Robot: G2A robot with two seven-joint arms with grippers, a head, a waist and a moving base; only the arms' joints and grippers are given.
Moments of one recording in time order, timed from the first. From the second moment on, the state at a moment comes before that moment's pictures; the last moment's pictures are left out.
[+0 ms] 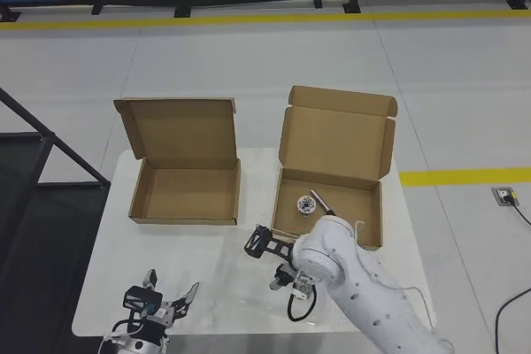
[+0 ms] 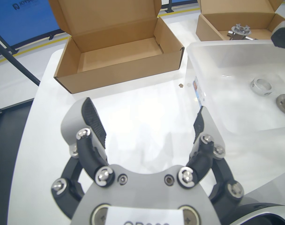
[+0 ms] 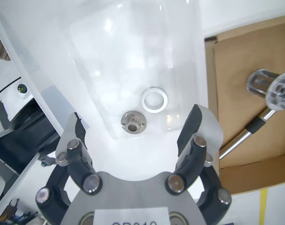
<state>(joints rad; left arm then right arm) 1.69 -1.24 -1.53 -1.70 1.46 -0.09 0.28 -0.64 -1.44 0.85 -1.39 -1.02 -0.36 1.46</state>
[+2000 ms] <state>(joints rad) 1.69 -1.24 -1.53 -1.70 1.46 -0.09 0.28 -0.50 -1.49 0.65 -1.04 -1.05 -0.14 1.31</state>
